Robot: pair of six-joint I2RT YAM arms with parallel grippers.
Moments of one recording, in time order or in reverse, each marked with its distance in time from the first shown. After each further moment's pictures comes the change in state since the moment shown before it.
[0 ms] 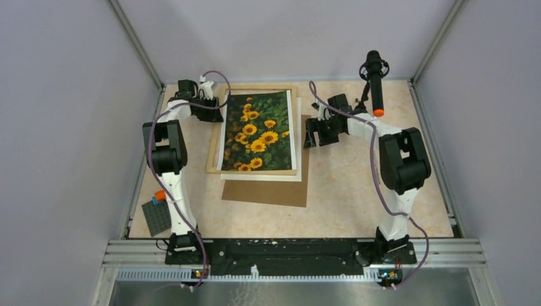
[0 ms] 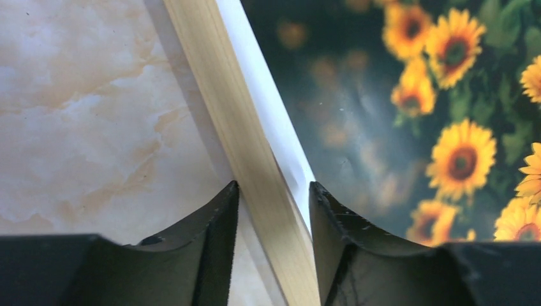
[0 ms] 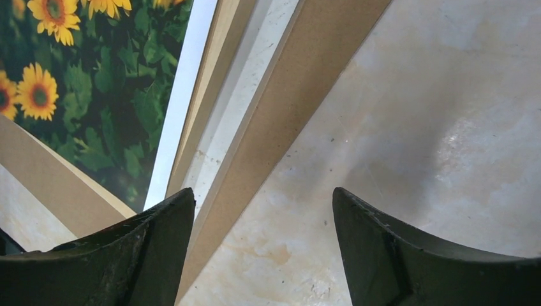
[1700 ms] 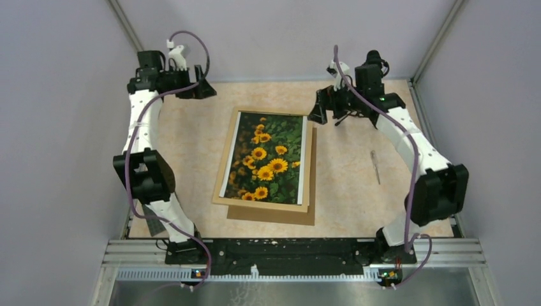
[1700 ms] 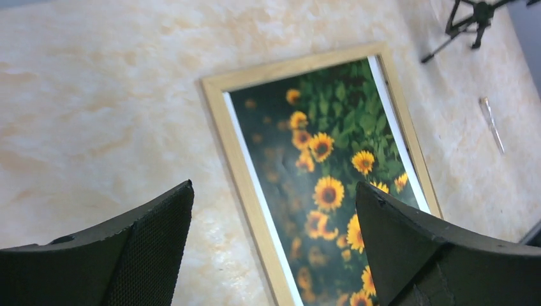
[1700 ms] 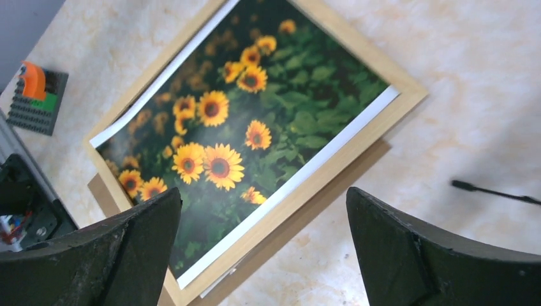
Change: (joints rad) left arm 0.040 -0.445 0.042 -0.308 0.188 -0.113; right arm -0.042 -0.301 0.145 -0.110 -0.158 -0.114
